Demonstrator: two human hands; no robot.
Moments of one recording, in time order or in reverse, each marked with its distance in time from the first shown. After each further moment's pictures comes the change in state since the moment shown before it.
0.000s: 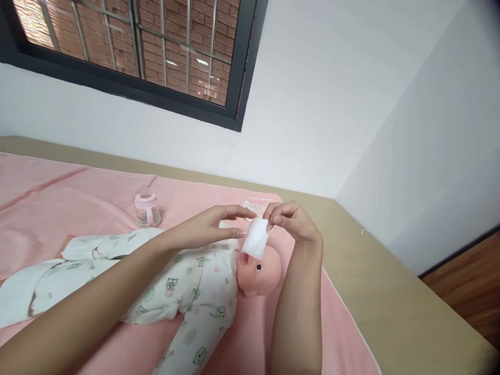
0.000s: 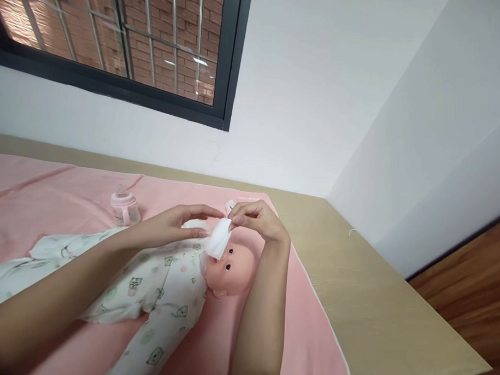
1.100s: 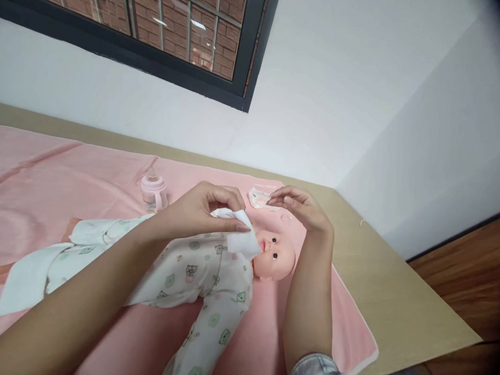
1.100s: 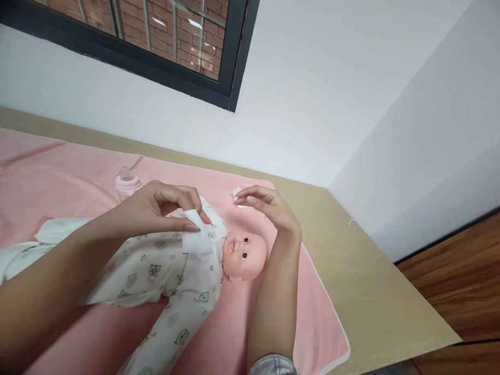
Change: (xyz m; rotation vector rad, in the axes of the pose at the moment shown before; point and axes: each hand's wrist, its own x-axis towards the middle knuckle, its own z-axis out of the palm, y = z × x) left_hand -0.036 0.011 -0.025 -0.230 0.108 0.148; right_hand 0.009 0.013 0.006 -0.054 0.104 0.082
